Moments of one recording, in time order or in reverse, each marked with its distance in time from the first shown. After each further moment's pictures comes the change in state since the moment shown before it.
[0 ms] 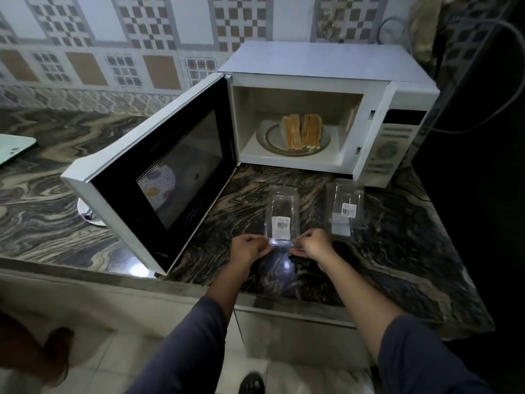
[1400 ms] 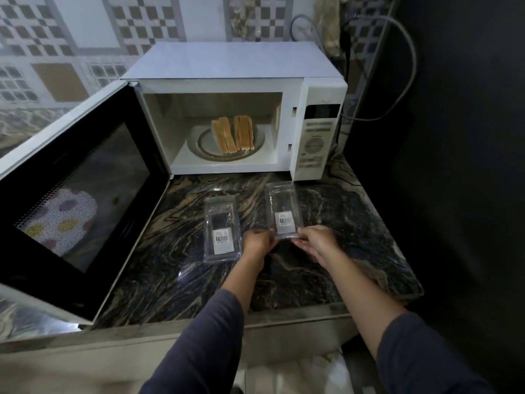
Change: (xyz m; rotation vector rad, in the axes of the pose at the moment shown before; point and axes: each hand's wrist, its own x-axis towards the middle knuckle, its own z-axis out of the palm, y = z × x) left_hand 0.010 -0.015 0.135 0.166 -0.161 -0.134; right_hand -0.002 0.008 -0.107 0.427 0.200 0.052
